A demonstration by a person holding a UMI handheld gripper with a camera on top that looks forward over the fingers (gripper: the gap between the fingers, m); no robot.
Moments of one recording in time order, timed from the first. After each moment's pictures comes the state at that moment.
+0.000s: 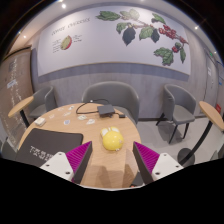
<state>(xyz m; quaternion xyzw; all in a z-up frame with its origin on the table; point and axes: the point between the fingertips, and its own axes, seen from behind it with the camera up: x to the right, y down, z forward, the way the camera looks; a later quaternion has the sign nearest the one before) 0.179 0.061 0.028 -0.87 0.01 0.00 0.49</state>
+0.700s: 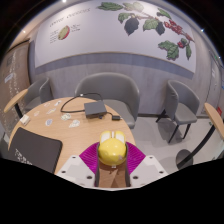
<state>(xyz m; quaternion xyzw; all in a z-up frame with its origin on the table) 0.214 0.140 -0.011 -0.89 0.00 -0.01 0.45</state>
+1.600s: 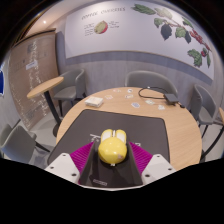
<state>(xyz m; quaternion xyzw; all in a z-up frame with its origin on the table) -0.078 0.013 -0.012 -0.89 -0.09 0.07 0.44</state>
